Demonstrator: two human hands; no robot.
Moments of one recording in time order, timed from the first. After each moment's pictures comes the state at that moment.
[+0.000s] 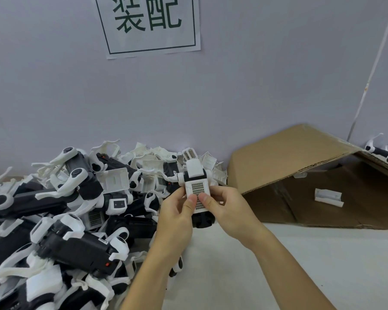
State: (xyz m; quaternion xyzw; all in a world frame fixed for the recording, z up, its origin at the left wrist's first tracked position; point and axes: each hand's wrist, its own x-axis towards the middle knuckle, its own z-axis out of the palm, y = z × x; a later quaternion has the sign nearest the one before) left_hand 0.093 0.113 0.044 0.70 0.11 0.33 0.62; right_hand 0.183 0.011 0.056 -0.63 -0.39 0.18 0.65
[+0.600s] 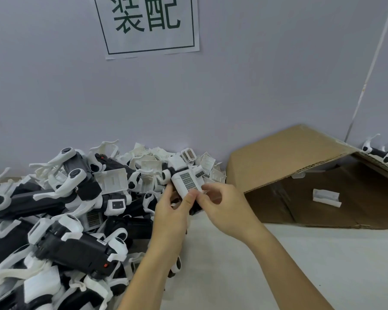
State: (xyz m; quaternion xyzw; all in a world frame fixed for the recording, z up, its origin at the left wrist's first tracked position) left_hand 0.096 0.117 0.045 0.65 0.13 0.35 0.67; right_hand 0.181 0.013 0.063 -0.73 -0.41 0.05 0.55
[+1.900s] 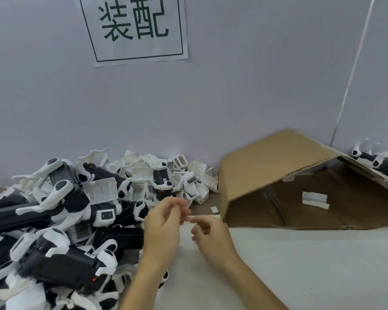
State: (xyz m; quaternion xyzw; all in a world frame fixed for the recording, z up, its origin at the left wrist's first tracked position) left_hand 0.097 0.117 0.040 0.71 0.17 0.39 0.57; right_hand 0.186 0.035 -0.017 -0.76 -0.29 0.11 0.58
